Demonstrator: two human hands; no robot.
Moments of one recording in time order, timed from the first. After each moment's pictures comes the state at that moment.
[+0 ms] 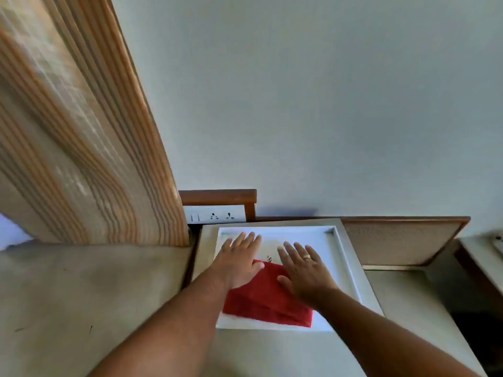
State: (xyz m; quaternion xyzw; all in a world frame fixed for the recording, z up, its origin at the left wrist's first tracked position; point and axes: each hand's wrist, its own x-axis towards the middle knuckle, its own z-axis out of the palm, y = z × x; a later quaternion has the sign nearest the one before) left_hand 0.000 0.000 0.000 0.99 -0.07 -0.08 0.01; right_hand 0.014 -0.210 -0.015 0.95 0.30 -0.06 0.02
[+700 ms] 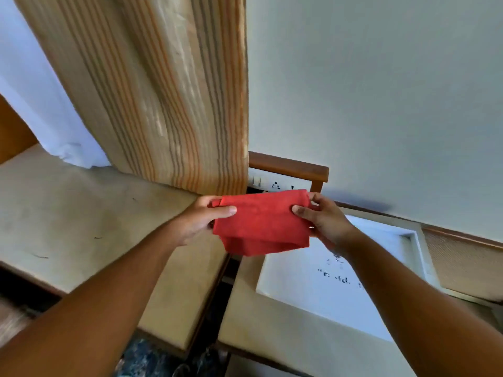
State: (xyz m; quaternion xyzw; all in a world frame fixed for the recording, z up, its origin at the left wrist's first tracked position) left_hand -0.093 0.176 0.043 0.70 0.18 -0.02 0.69; right_hand 0.040 -0.094 0.054 0.66 0.12 -0.33 -0.67
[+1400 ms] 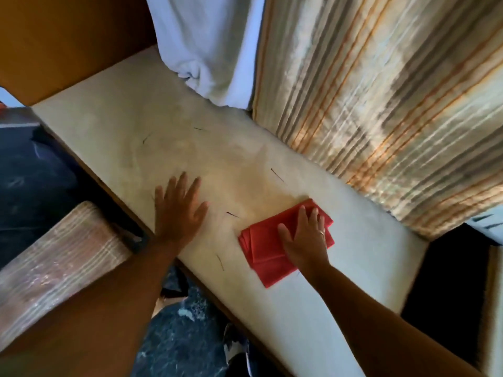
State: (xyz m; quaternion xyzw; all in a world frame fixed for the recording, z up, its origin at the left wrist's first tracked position) left_hand -0.315 0.563 -0.139 0.91 0.41 0.07 0.06; right_hand -0.126 0.348 -0.115 0.91 0.29 -0.22 -0.18
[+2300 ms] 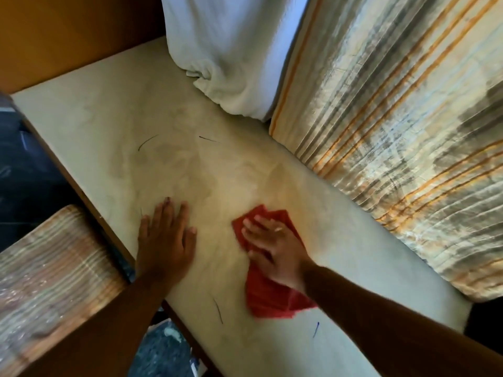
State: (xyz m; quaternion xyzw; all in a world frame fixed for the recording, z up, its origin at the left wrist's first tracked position) left_hand -0.320 0.586 -0.172 0.87 0.49 0.04 0.09; right_hand -0.094 0.441 -0.160 0.70 0.67 -0.15 -0.19
